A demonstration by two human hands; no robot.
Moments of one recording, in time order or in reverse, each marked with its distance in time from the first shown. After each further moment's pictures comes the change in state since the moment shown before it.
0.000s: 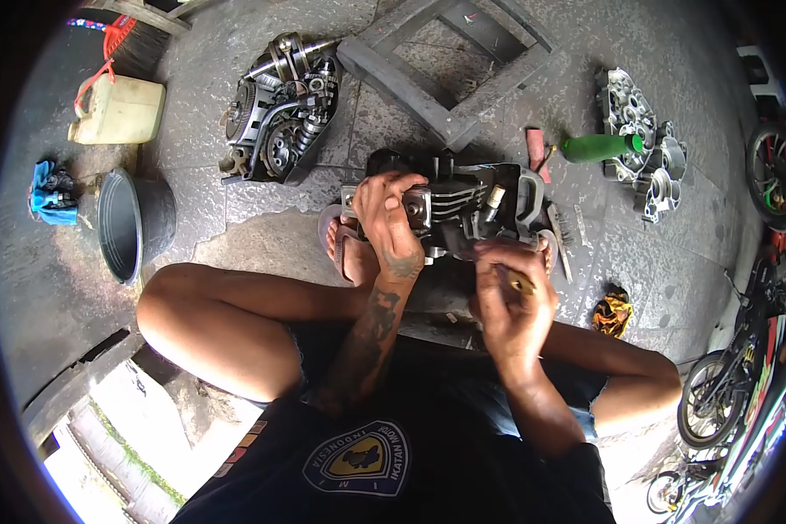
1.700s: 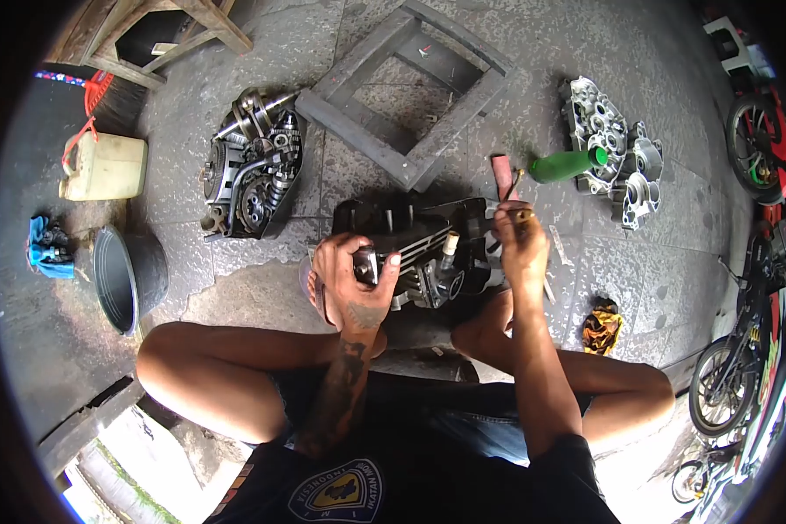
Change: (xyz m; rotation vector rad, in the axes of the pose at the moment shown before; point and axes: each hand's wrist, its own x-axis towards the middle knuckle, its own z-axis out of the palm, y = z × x) left_hand -0.005 0.003 -0.012 0.149 -0.092 0.039; right_hand 0.076 0.143 -0.011 0.059 0.155 0.342
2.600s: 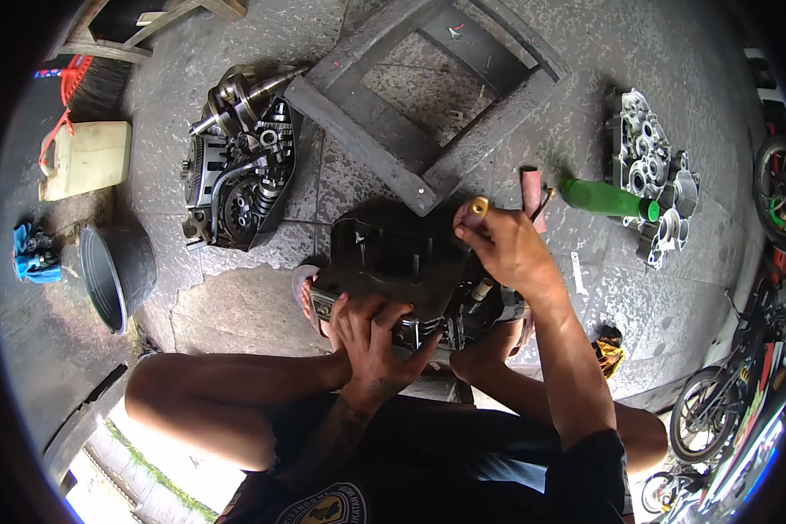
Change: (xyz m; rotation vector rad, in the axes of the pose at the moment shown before) left_hand -0.018 0.013 0.003 0.144 -0.330 0.016; right_hand 0.077 -0.024 0.044 -0.285 -0.723 -0.348
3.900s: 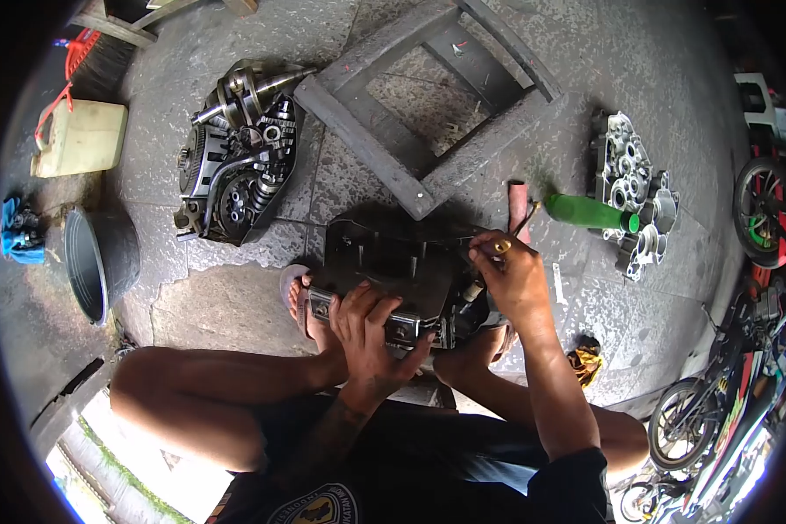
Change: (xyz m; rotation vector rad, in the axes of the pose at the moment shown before) left_hand -0.007 0.002 0.006 -0.054 0.043 -0.064; right_hand -0.036 -0.025 0.001 -0.081 0.228 0.211
